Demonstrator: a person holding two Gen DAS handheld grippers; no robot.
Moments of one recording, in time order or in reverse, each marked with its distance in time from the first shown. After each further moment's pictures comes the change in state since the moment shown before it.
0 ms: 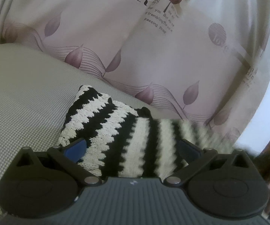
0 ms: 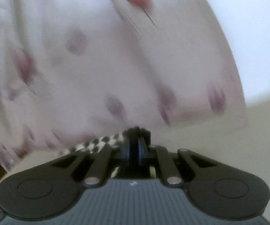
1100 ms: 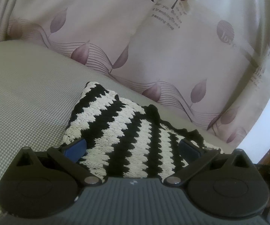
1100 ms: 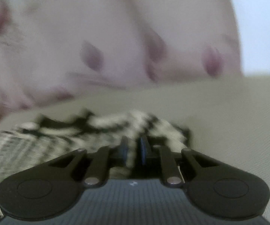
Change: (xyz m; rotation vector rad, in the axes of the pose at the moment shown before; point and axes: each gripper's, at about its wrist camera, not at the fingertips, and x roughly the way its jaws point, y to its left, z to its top) left arm 0.006 0.005 -0.001 -0.006 0.021 0.041; right arm 0.052 0.002 -0.018 -0.026 0.128 -0.088
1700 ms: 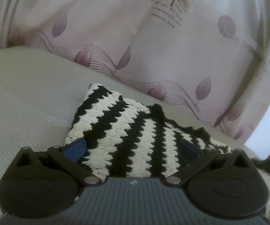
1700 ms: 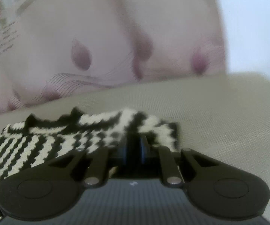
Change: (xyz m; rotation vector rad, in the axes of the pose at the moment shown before) left arm 0.000 -0.008 -0.002 0.051 -0.008 0.067; right arm -0.053 0.021 -0.004 -0.046 -0.104 -0.091
